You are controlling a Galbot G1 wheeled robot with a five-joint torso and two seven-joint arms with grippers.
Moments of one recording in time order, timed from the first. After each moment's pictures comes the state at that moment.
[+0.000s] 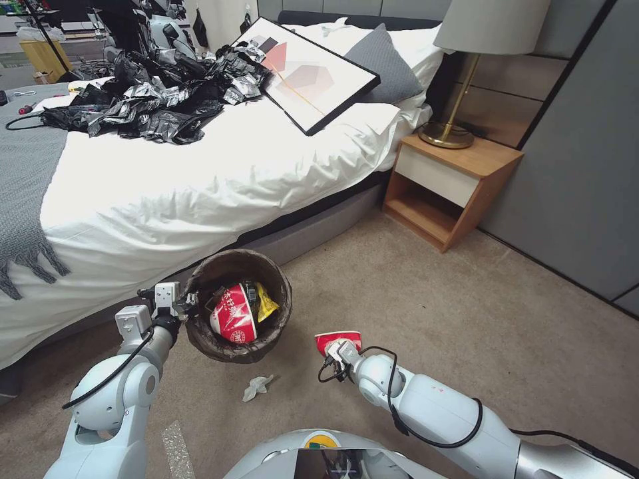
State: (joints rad) left arm 1.50 -1.39 -0.82 -2.23 -0.34 0.68 0.06; right arm -0.85 1.01 -0.51 1.50 0.50 -0.67 0.17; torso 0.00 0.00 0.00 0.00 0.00
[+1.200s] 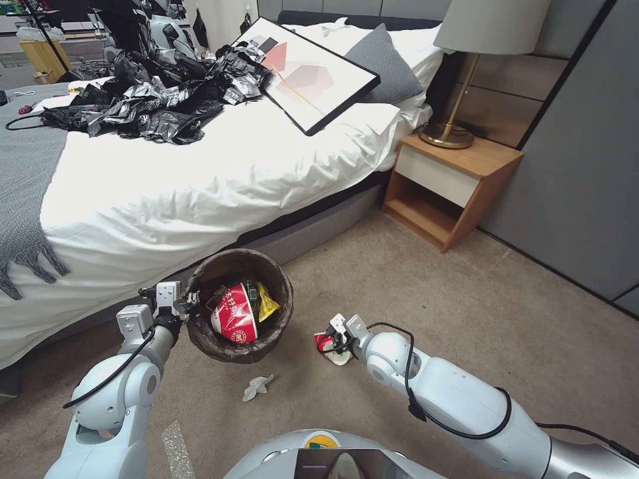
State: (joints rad) left arm 1.50 -1.39 -0.81 -2.24 -0.34 0.68 0.06; right arm -0.86 0.94 -0.39 1.75 0.63 -0.73 0.27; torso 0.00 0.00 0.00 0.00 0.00
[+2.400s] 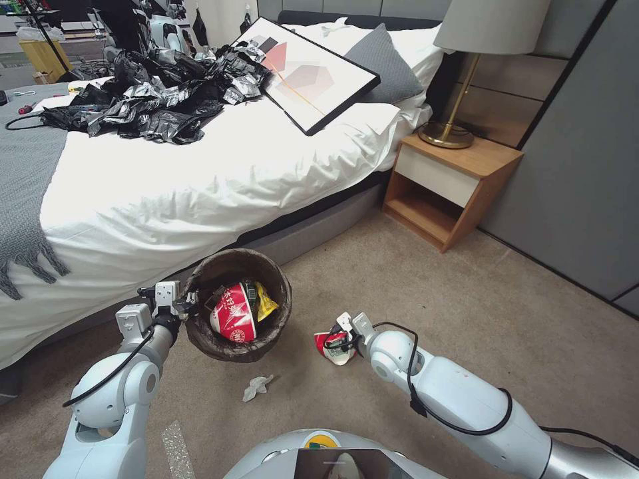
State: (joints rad) left arm 1.49 -1.38 -0.82 -2.23 -0.34 0.68 0.06; right arm -0.86 0.95 -0.36 1.68 0.62 -0.71 0.24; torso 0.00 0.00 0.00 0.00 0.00
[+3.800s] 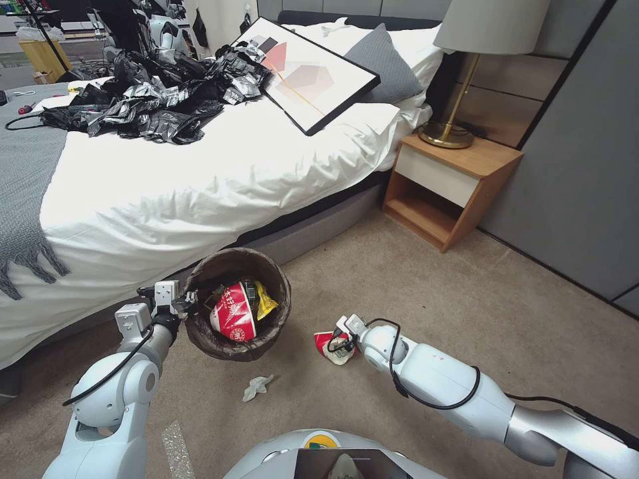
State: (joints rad) left arm 1.49 -1.38 -0.82 -2.22 -0.34 0.68 0.06; right arm -0.73 0.99 -0.50 1.44 0.49 -0.69 0.13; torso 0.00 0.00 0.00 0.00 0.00
